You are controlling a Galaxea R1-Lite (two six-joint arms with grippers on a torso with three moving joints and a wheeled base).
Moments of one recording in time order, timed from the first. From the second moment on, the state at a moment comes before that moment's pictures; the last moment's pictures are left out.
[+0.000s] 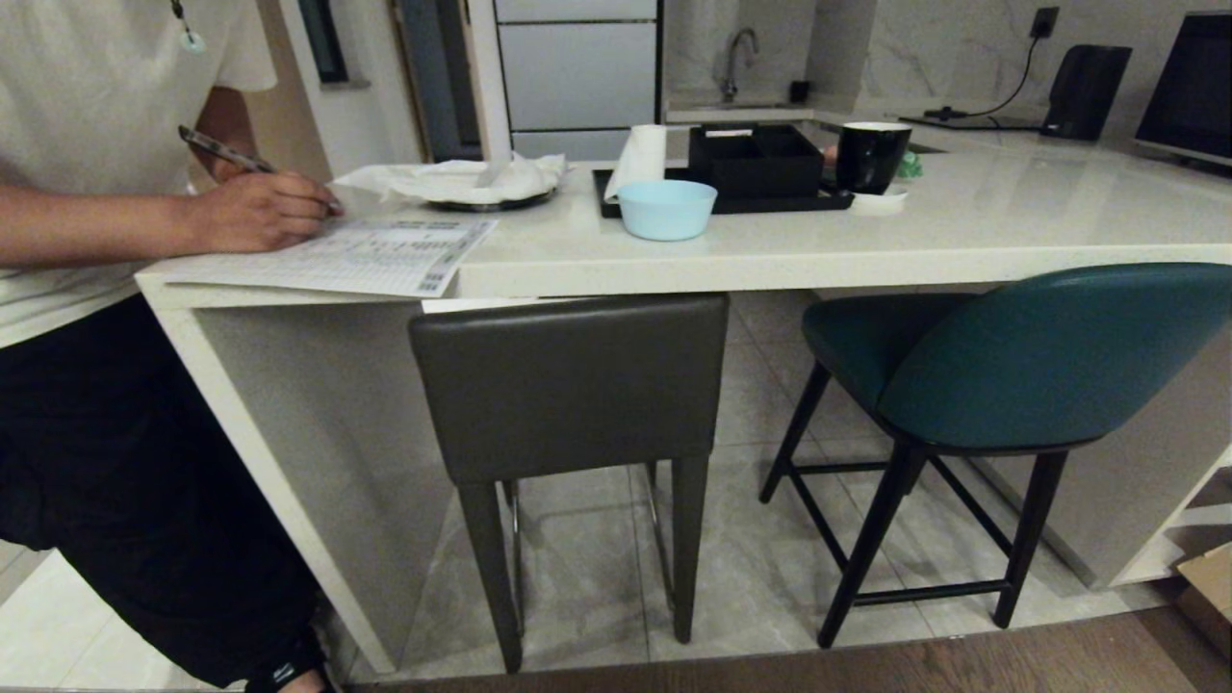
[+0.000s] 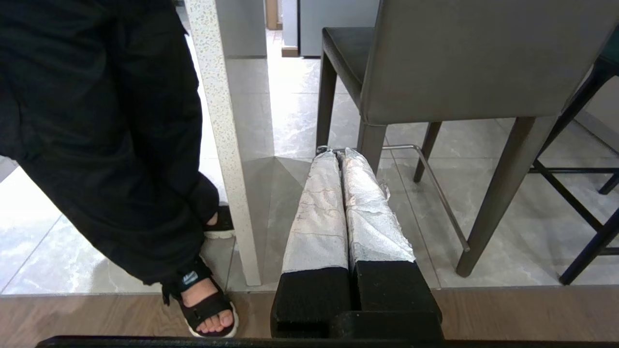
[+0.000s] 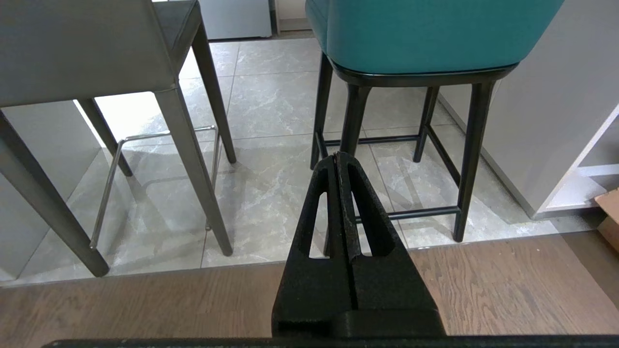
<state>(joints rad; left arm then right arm) 0.00 0.00 0.00 -0.06 0.00 -0.01 0.00 0.00 0.00 0.00 0.00 -0.01</state>
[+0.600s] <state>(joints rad) 0.00 0.00 0.00 -0.06 0.00 -0.01 0.00 0.00 0.00 0.00 0.00 0.00</state>
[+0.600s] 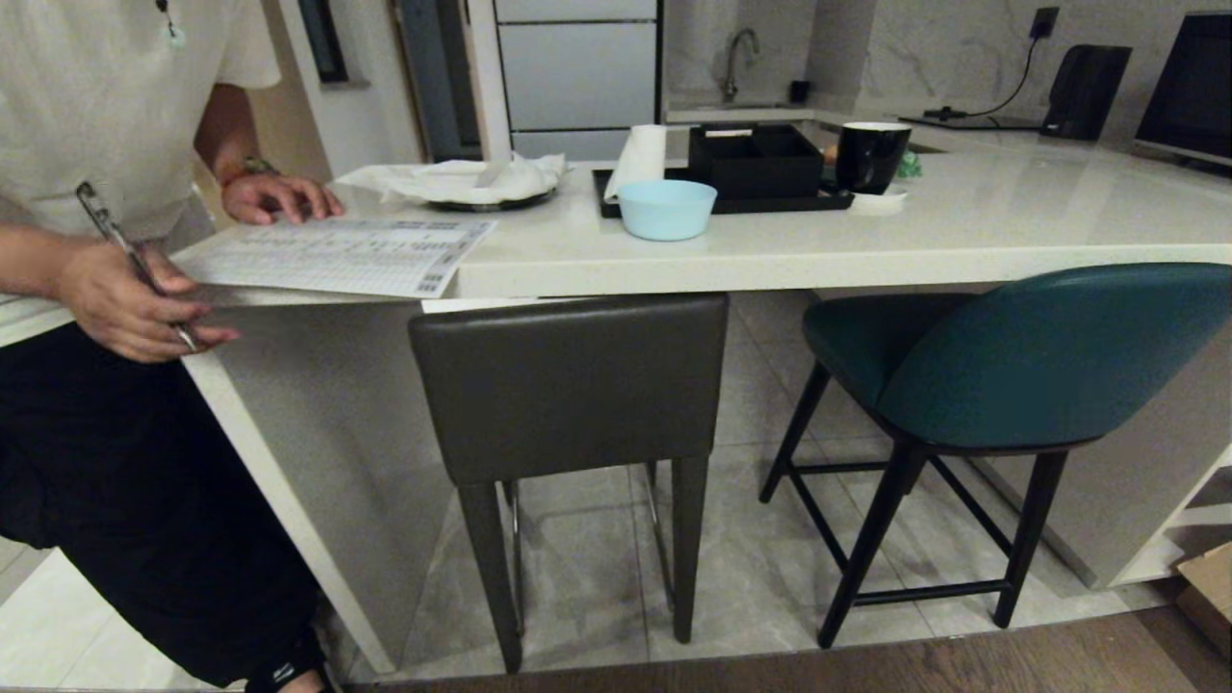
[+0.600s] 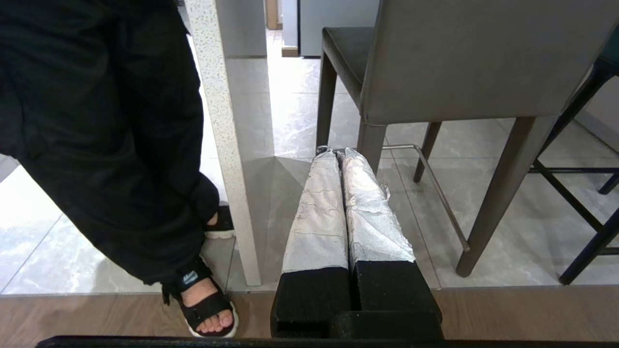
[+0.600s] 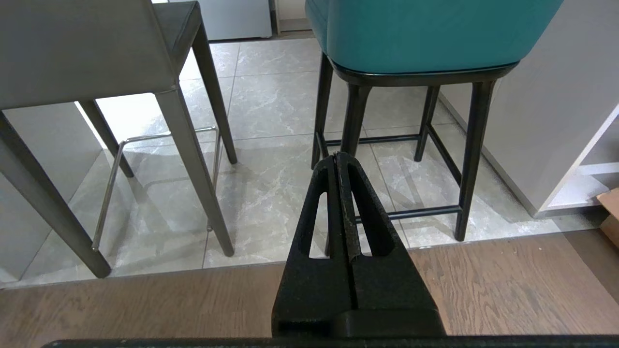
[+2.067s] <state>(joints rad) 0.00 0.00 0.00 -0.06 0.00 -0.01 0.00 0.00 0.00 0.00 0.00 0.00</state>
